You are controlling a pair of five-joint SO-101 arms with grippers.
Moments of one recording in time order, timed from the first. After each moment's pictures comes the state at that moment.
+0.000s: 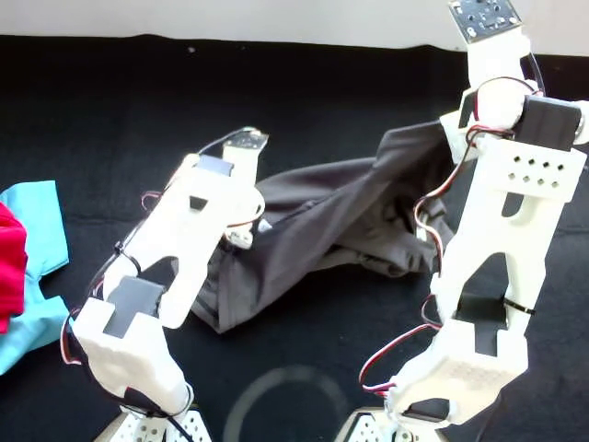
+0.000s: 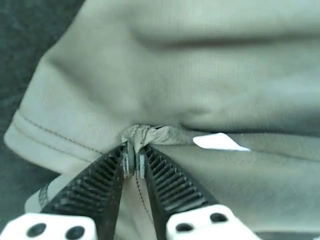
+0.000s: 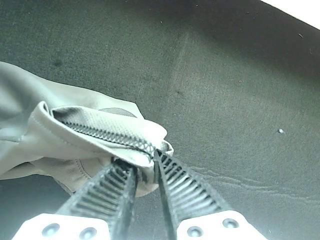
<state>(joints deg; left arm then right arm) 9.1 12.4 13.5 68.3 2.7 5.8 9.9 -49.7 100.5 30.7</state>
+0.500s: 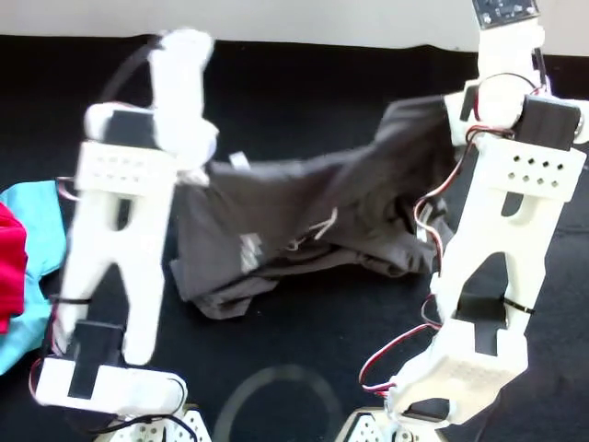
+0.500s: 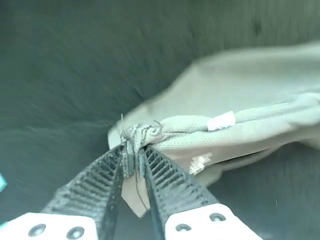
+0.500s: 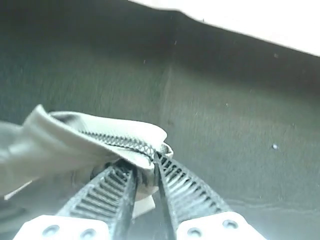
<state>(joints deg) -2.2 -3.6 -16.0 86.4 -1.6 5.3 10.0 -49.7 92.6 23.3</state>
